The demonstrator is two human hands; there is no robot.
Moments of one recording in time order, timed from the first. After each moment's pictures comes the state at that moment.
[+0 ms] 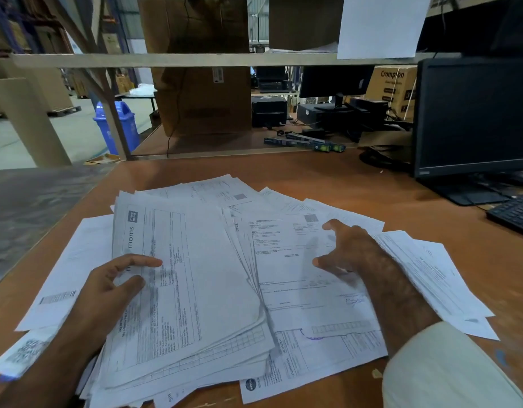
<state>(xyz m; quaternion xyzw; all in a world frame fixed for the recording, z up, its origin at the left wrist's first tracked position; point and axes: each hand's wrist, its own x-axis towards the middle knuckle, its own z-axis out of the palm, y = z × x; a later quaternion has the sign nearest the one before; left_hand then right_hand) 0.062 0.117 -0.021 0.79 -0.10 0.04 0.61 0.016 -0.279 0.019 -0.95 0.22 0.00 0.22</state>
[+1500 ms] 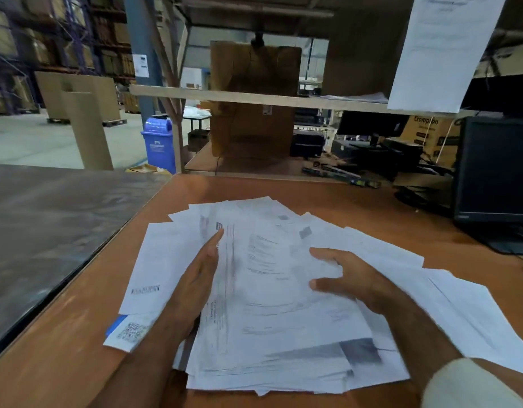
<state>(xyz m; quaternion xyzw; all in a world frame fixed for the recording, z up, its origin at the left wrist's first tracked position) 0.044 0.110 -0.016 0.76 -0.17 0.07 0.62 0.007 -0.206 0.024 -0.91 0.00 0.01 0.41</state>
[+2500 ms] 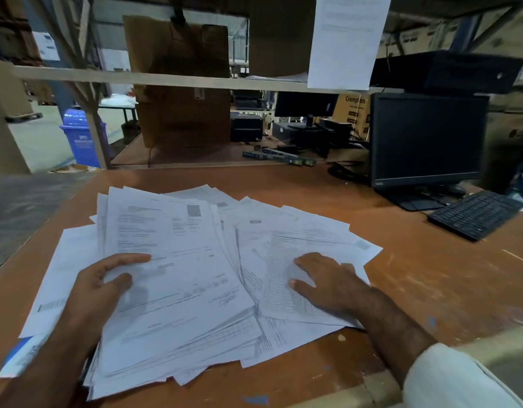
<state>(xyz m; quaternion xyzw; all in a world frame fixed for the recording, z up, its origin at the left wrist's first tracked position) 0.041 0.119 -0.013 0.76 -0.12 0.09 0.63 -0.055 -0.269 -0.017 -0.99 0.08 0.01 0.09</state>
